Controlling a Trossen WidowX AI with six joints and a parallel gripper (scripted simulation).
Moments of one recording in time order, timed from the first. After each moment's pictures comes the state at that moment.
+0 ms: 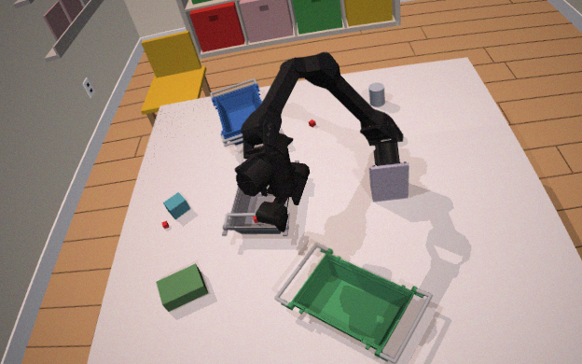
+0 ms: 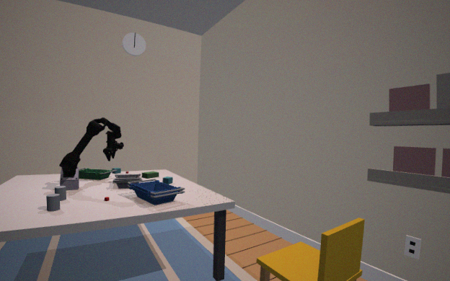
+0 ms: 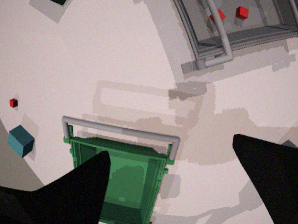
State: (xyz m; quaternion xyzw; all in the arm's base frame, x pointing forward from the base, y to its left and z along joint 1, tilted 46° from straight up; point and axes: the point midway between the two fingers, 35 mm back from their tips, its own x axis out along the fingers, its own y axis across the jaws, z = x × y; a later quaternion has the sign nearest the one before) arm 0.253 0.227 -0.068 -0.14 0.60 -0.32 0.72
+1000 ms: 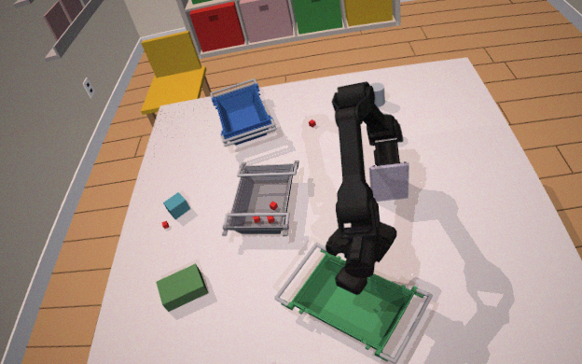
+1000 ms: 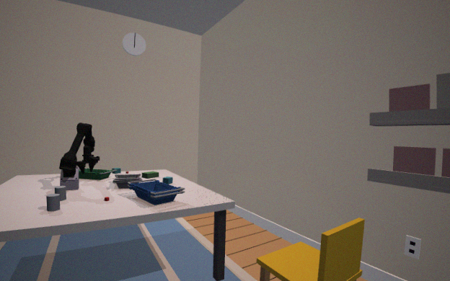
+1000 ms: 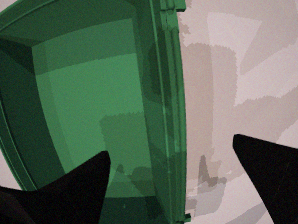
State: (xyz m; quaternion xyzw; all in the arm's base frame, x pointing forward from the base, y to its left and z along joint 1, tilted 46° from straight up) arm 0.080 0.220 -0.232 -0.07 0.54 -0.42 0.72
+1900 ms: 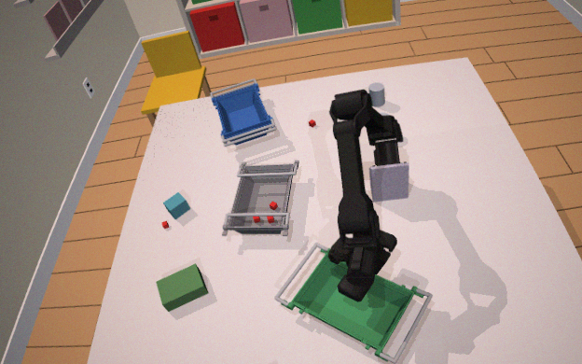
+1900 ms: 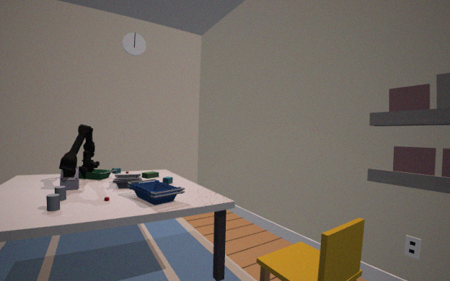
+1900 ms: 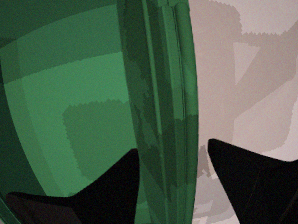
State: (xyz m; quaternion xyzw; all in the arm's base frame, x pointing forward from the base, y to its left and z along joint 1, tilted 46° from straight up) arm 0.081 0.188 -0.257 -0.08 0.54 -0.43 0.72
